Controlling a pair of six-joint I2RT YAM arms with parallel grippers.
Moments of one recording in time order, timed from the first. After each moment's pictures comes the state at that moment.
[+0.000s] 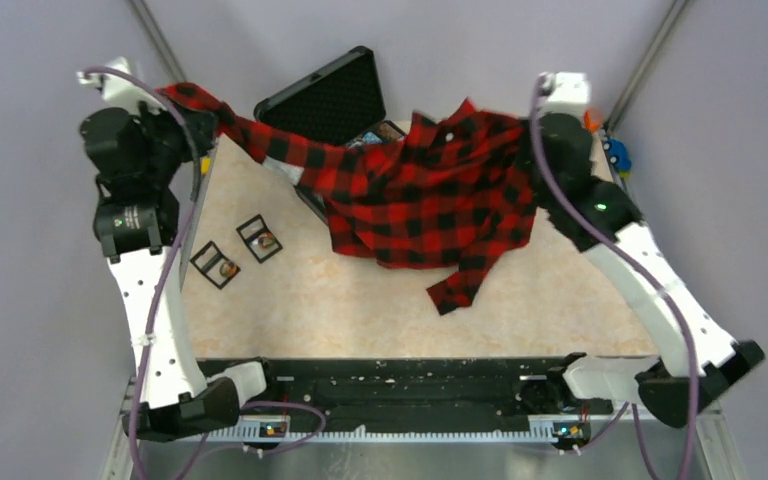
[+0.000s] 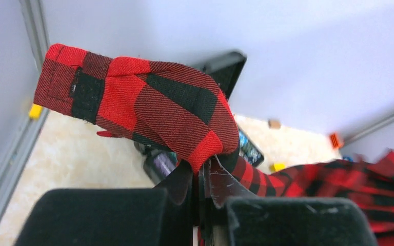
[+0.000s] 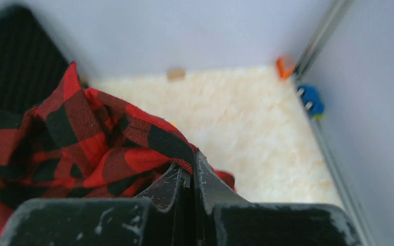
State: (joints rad) left arm 0.19 1.16 1.62 -0.56 0.28 -0.37; right arm 0.58 1.26 1.45 -0.51 0.65 0.17
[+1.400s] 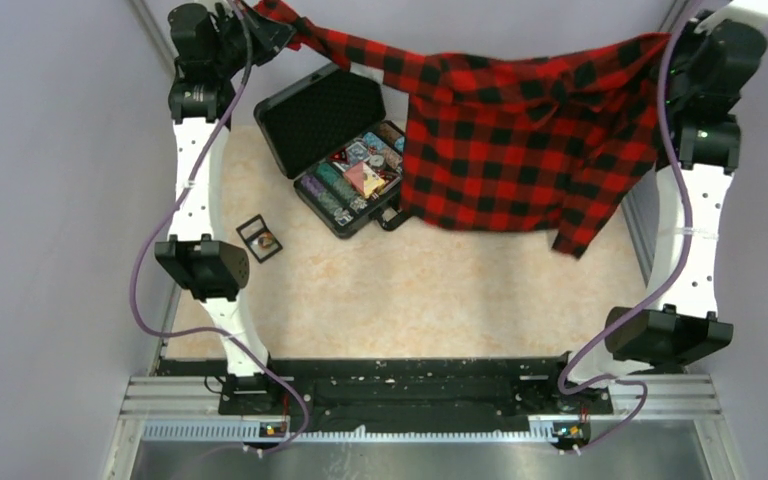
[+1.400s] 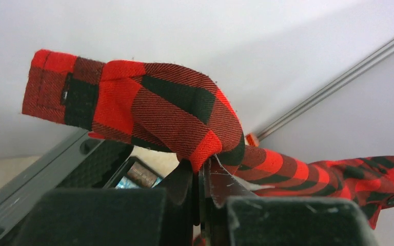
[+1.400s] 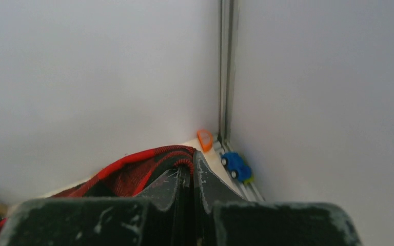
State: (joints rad) left arm 0.03 1.94 2.36 -0.39 0.48 -0.61; right arm -0.17 1.47 1.89 -0.38 0.20 0.07
